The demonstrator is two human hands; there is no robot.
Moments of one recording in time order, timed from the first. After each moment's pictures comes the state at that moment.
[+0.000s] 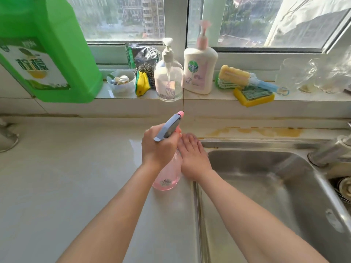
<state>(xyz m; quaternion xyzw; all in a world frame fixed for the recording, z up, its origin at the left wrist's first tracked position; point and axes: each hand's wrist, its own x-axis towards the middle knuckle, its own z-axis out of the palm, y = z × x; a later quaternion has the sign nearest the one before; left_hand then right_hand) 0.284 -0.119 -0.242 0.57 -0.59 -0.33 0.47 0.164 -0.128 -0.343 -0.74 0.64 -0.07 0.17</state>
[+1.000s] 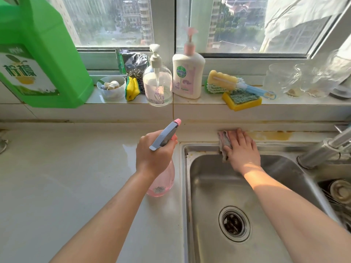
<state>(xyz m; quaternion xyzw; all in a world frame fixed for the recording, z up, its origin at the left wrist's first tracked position) 0.269 -0.110 -0.244 0.56 -0.63 -0.29 0.45 -0.009 -0.137 -0.354 -0.62 0.79 -0.02 0.00</state>
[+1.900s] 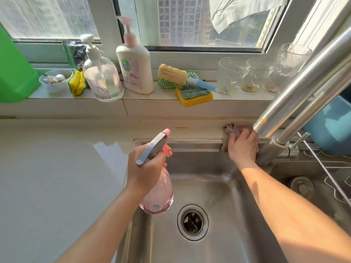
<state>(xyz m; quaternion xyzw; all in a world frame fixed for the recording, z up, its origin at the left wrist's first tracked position) 0.135 -0.063 -0.261 0.54 -0.52 -0.44 0.49 -0.151 -0.137 -0.367 -0.46 0.85 -0.25 0.04</state>
